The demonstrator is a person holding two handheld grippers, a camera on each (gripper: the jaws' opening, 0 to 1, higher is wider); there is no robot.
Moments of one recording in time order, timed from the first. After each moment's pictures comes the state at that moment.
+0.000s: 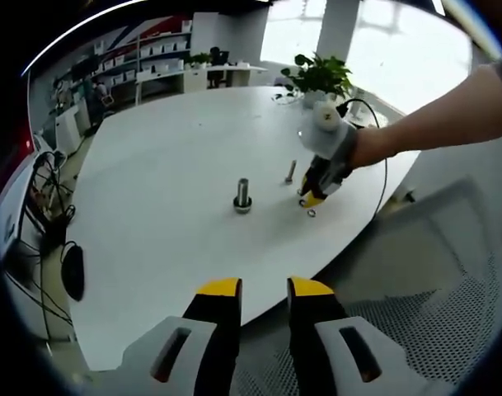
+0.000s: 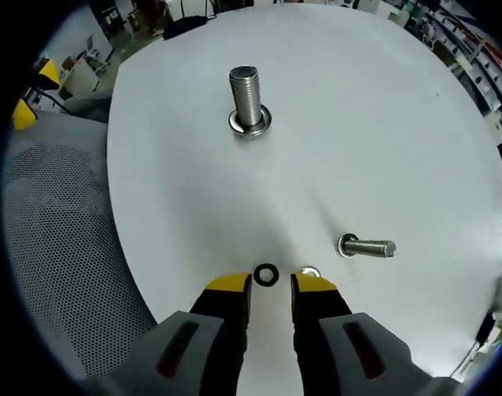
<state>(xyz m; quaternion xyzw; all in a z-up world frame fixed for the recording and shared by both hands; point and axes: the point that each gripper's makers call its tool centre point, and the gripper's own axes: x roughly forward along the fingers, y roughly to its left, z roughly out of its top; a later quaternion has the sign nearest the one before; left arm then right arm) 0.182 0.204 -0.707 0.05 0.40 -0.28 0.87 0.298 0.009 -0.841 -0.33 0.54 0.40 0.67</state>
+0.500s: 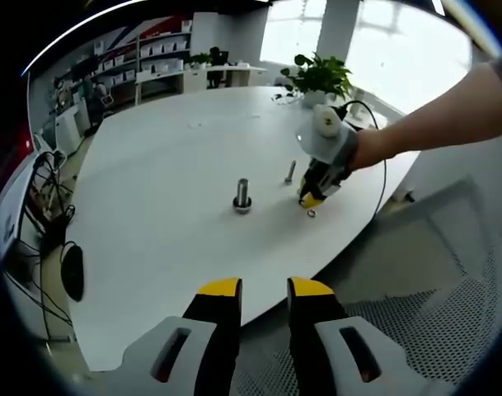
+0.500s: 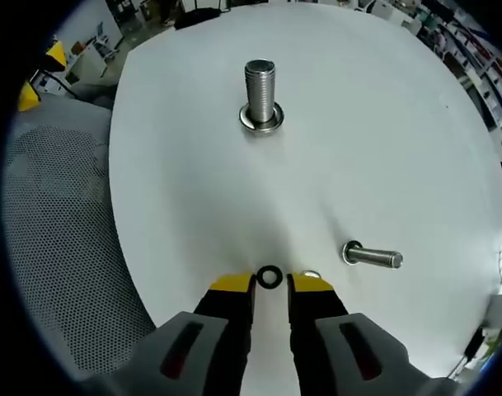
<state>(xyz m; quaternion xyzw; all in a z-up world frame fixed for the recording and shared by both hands) 0.182 0.203 -0.707 0.05 0.40 -0.29 0.87 0.294 0.010 -0.842 -0.36 0.51 0.43 0.65</state>
